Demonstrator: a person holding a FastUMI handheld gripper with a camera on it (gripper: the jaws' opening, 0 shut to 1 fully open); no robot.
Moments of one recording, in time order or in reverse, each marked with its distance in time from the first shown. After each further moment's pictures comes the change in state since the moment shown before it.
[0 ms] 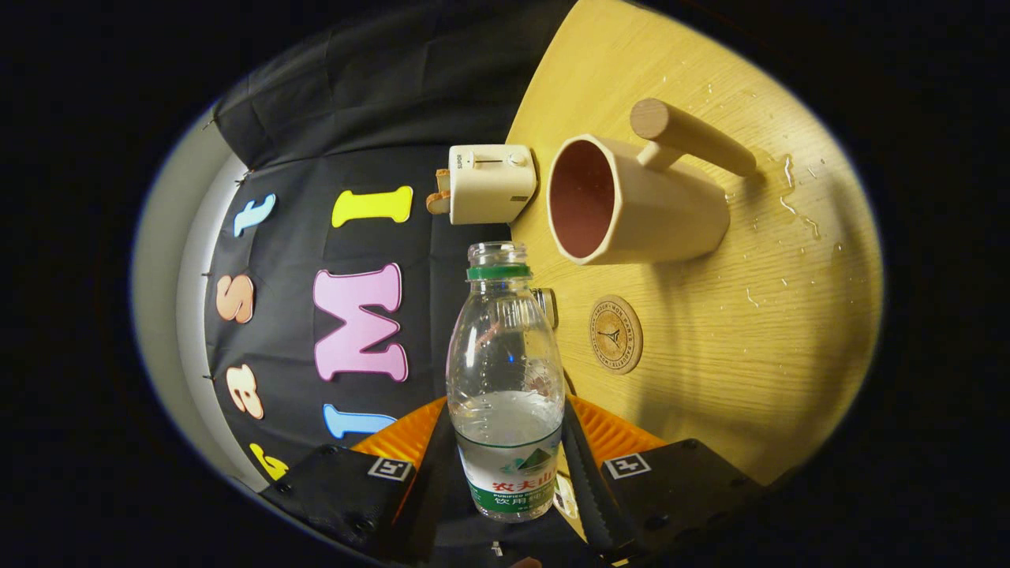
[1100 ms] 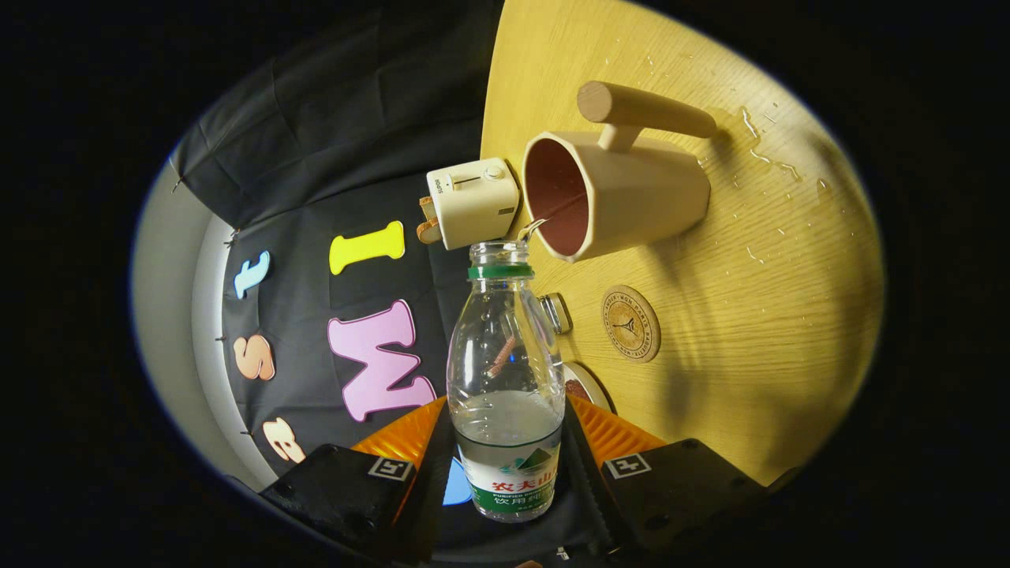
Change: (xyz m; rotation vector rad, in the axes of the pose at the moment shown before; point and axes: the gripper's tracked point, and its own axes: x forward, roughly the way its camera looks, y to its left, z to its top) arm 0.004 0.013 0.006 0.213 -0.049 0.032
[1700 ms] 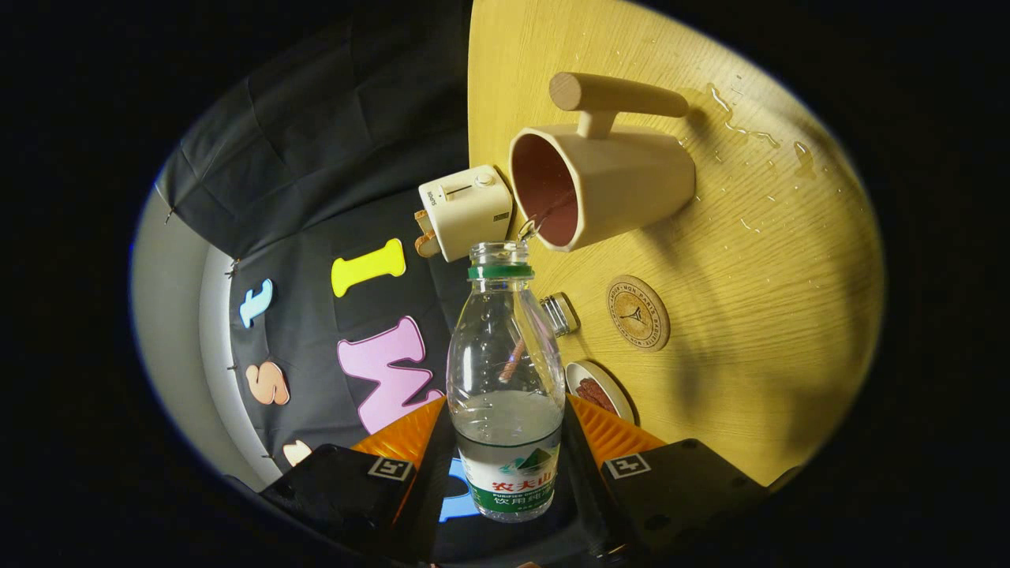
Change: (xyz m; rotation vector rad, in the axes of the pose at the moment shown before) arm 0.003 0.010 -0.001 0.103 -0.041 0.018
